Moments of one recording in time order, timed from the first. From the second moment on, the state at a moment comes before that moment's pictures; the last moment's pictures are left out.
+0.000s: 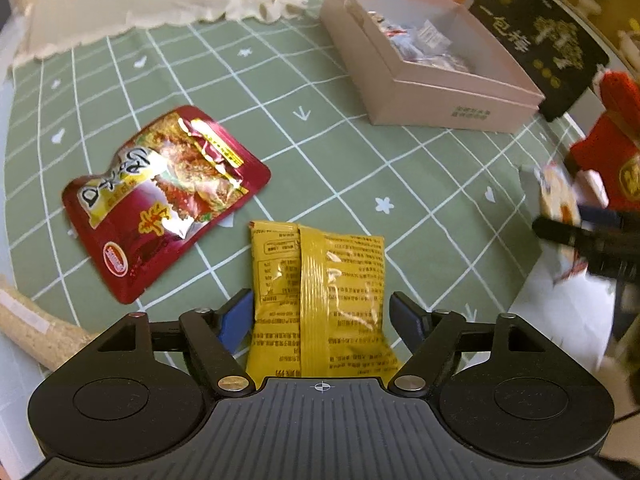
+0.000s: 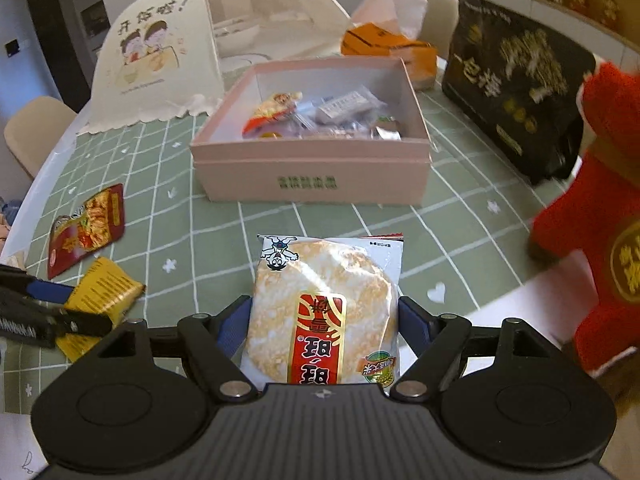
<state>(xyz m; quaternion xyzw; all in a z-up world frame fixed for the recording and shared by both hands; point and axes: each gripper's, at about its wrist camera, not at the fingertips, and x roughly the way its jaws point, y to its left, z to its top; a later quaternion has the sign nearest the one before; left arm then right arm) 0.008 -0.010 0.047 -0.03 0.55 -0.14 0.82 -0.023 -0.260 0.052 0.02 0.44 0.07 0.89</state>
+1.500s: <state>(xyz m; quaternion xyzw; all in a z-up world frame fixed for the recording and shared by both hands) 0.059 -0.021 0.076 -0.23 0.43 -0.20 0.85 0.132 -0.276 0.151 0.06 0.33 0.09 0.94</state>
